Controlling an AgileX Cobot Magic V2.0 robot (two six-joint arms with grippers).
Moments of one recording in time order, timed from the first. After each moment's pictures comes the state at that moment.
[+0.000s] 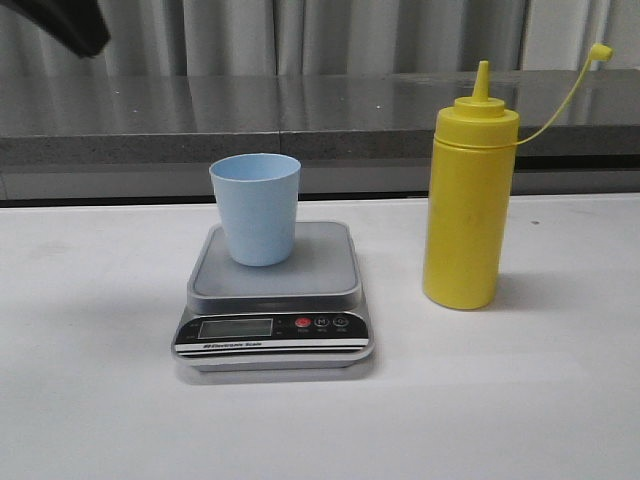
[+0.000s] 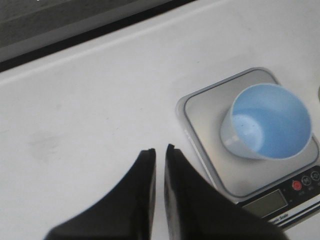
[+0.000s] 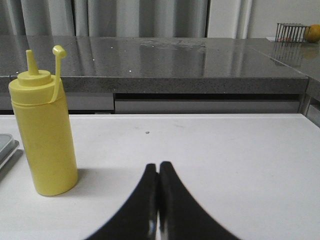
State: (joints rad) left arm -0.24 1.53 -1.36 -0.18 0.80 0.15; right arm 0.01 -0.01 0.02 -0.10 0.07 0.14
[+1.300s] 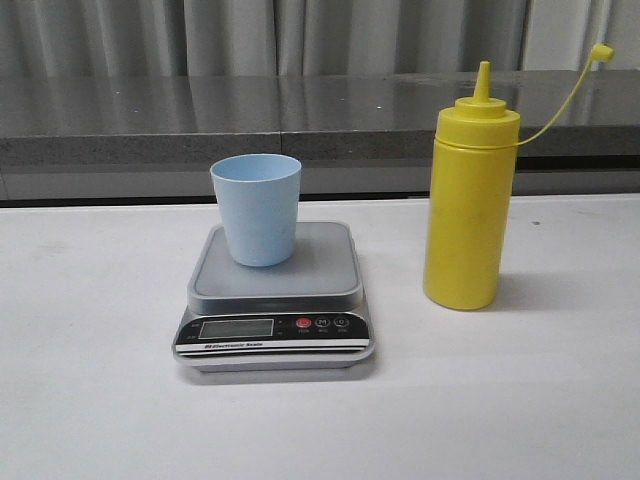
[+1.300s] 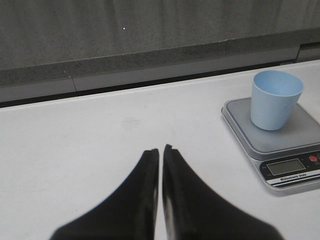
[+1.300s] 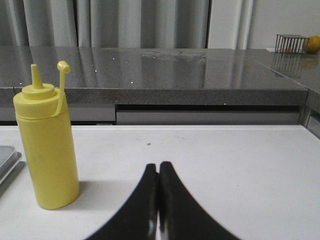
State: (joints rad) left arm -0.05 0.20 -0.44 -0.18 0.61 0.15; right arm 0.01 -0.01 0.01 -0.10 0.04 0.14
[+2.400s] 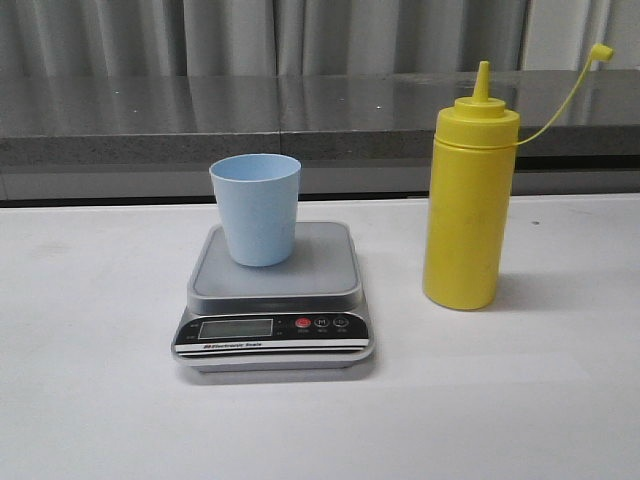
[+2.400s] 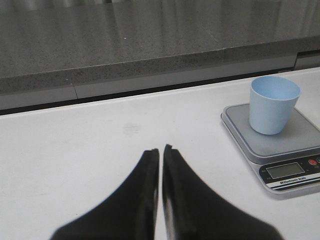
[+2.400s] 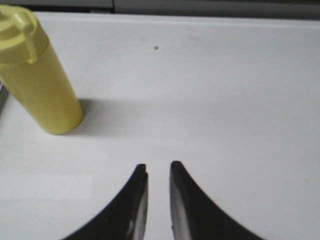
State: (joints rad) left arm -0.05 0.14 -0.41 -0.18 0.61 0.15; right arm 0.11 0.79 -0.54 -0.09 0.43 0.14
